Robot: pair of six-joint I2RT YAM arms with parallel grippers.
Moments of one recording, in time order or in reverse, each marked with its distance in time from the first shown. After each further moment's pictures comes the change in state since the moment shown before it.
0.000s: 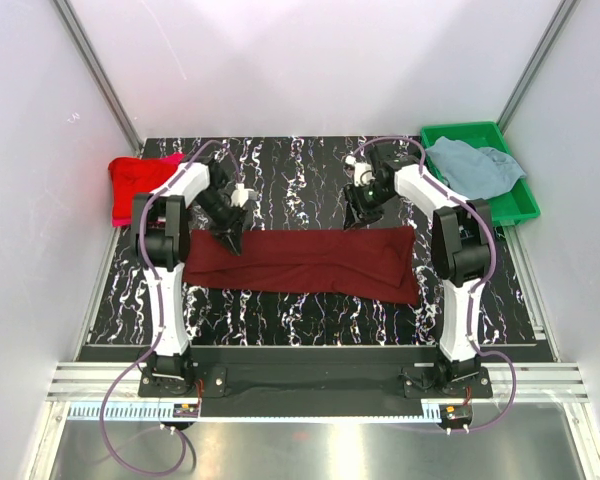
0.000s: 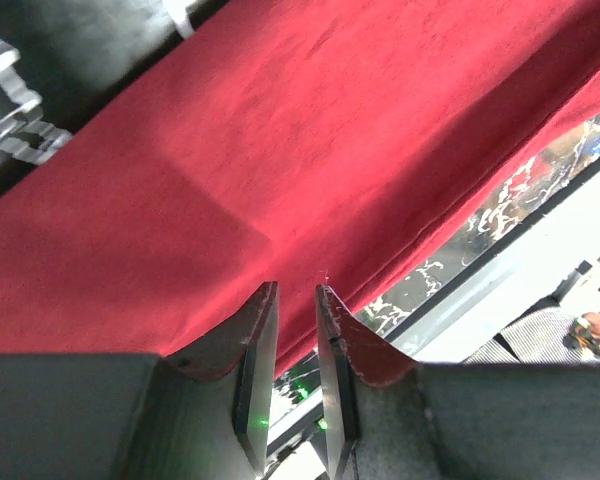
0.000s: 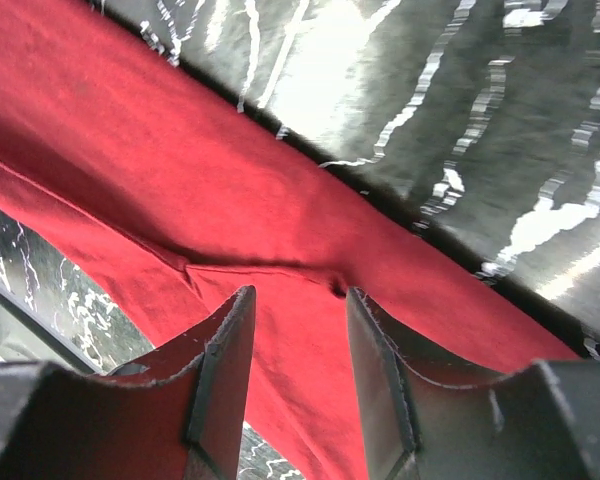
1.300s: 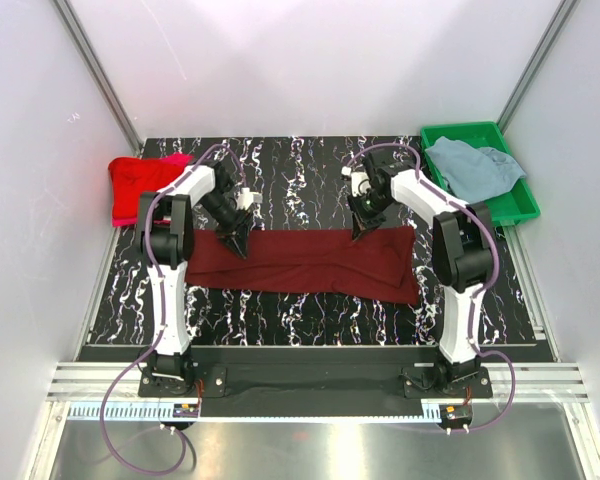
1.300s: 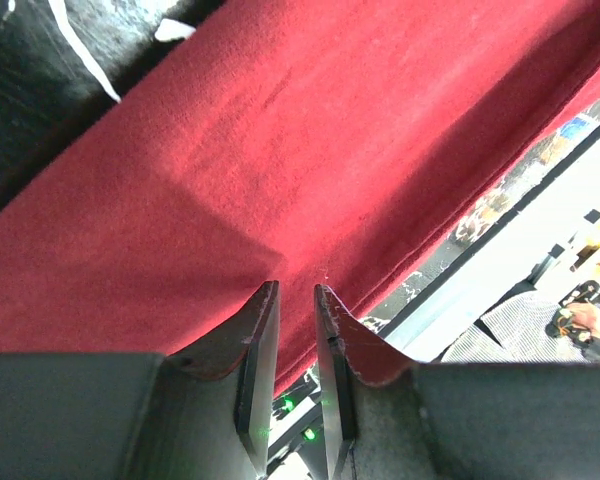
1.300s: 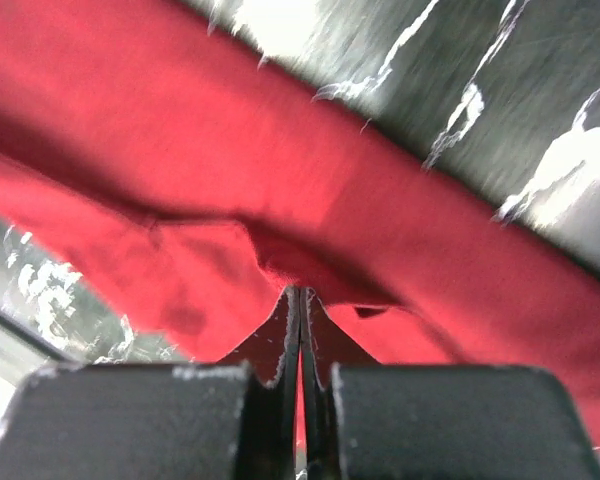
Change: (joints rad) left arm -0.032 0.050 0.002 0.000 0.065 0.000; right arm 0.053 -0.031 -0.060 -0.046 0.106 -0.031
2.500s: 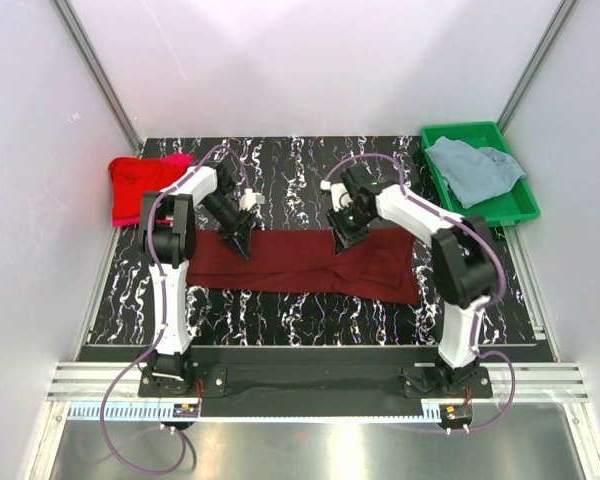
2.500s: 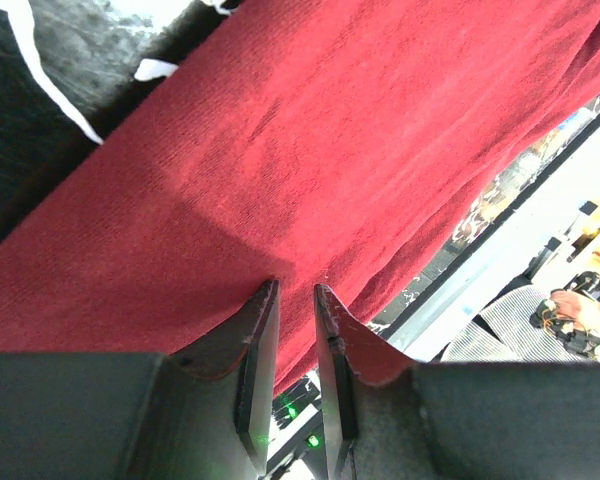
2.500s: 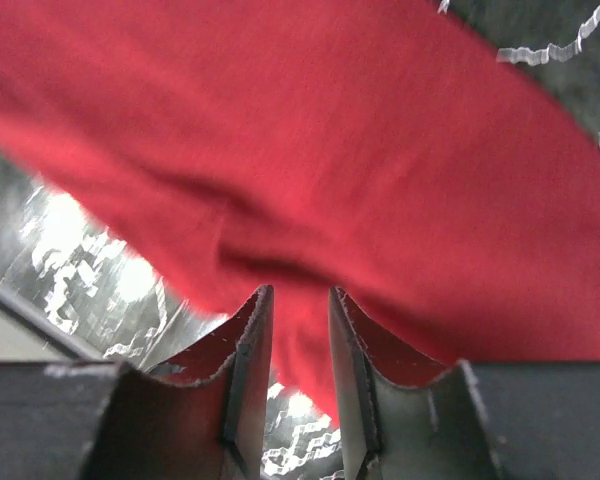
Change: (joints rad) left arm -0.006 0.027 0.011 0.000 0.032 0.024; right arm 0.155 -0.166 -0.166 0.074 0.058 0.043
